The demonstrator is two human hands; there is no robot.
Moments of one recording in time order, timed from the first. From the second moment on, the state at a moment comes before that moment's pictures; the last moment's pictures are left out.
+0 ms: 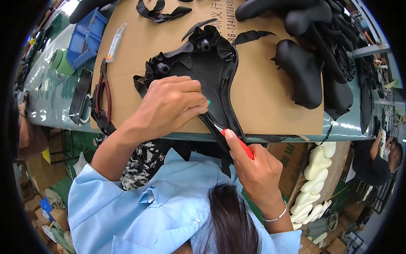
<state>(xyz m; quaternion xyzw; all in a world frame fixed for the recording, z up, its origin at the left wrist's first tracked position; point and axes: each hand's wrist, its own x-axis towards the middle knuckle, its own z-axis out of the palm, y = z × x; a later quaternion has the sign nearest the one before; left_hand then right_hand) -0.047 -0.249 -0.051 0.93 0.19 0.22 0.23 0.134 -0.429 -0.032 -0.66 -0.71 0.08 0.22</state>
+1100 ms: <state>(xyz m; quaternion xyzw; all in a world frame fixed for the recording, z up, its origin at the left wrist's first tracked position) 0.017 -0.220 -0.049 0.73 0.31 0.18 0.59 0.116 -0.413 -0.008 -0.63 -0.23 0.60 0.43</state>
